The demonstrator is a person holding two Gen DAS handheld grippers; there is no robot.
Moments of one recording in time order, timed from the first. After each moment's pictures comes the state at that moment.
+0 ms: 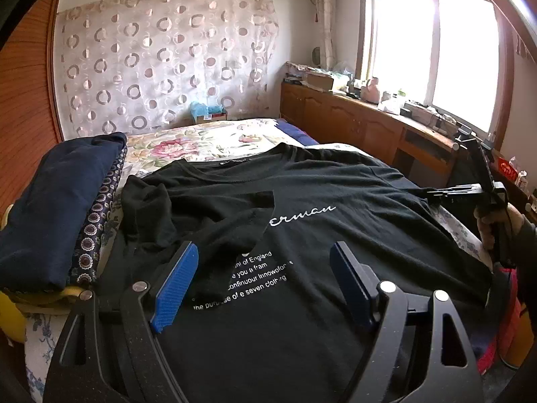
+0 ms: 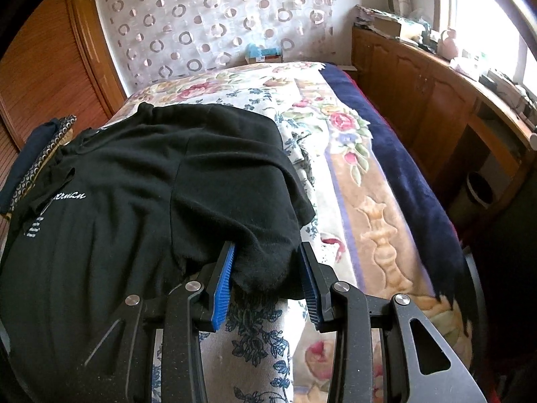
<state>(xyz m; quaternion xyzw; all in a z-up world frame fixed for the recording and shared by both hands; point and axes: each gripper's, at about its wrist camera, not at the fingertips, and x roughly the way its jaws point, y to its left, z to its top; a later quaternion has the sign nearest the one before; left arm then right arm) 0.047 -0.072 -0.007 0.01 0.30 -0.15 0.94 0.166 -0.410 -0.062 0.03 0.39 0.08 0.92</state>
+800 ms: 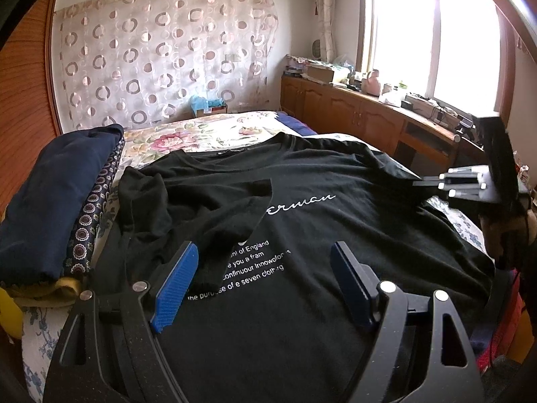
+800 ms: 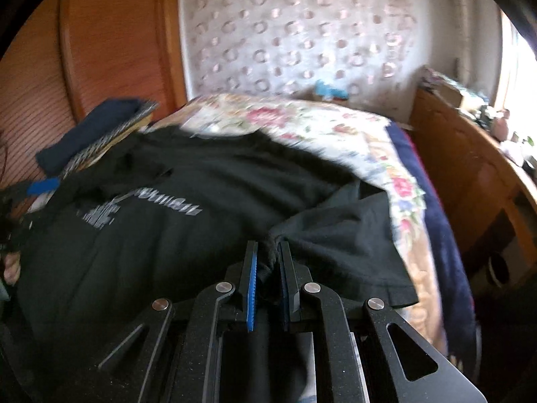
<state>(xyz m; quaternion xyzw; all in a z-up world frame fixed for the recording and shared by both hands) 0.044 -0.076 -0.015 0.02 0.31 -0.15 0.94 0.120 -0.312 -0.034 -0.06 0.34 0.20 0.92</state>
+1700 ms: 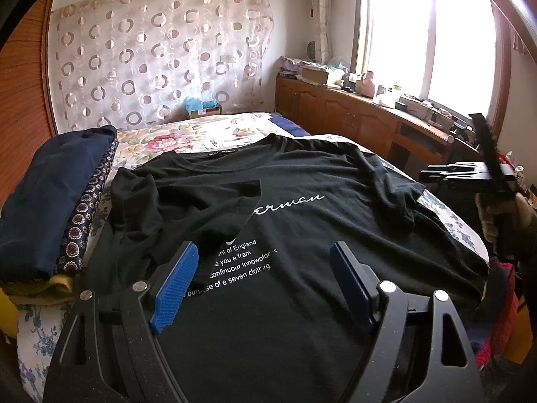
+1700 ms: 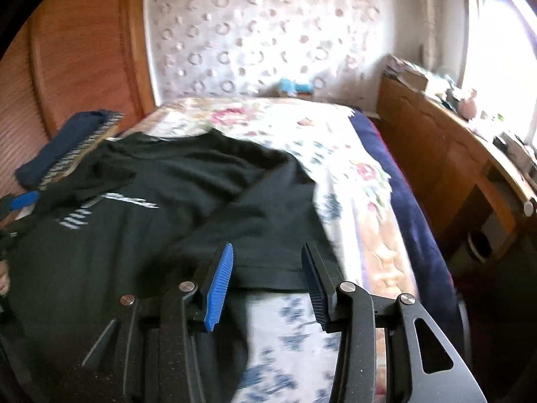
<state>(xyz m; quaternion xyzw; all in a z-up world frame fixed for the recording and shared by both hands) 0.040 -0.084 -0.014 0.01 0.31 -0.16 0.94 0.114 -0.367 -0.024 -0.03 0.34 0.10 0.93</state>
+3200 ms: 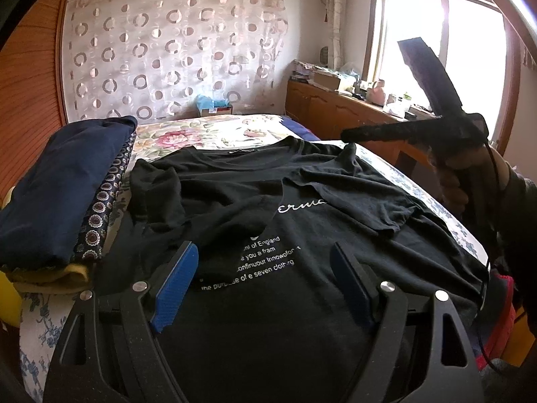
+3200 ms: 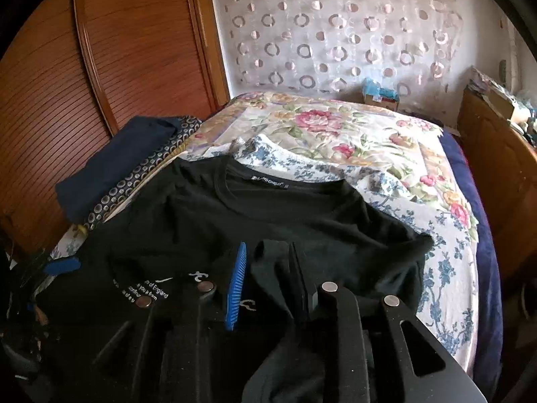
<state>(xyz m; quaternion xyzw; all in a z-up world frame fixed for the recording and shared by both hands) 0.038 -0.058 -0.012 -0.01 0.31 -0.15 0.94 0.201 -0.263 0.027 -0.05 0.34 0.26 0.90</state>
